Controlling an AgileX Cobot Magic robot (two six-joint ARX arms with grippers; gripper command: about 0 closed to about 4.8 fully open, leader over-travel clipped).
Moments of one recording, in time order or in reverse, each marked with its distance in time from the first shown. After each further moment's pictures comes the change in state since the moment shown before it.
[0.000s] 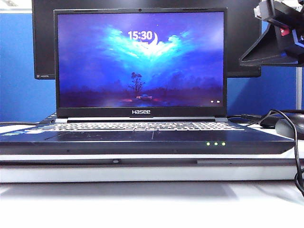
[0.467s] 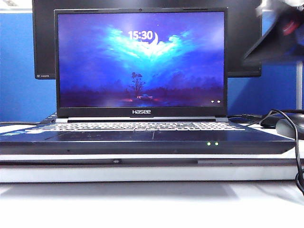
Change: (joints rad) left arm 0.000 0.000 0.000 0.003 -0.001 0.000; right arm 0.005 -0.109 -0.006 -0.084 -0.002 0.000
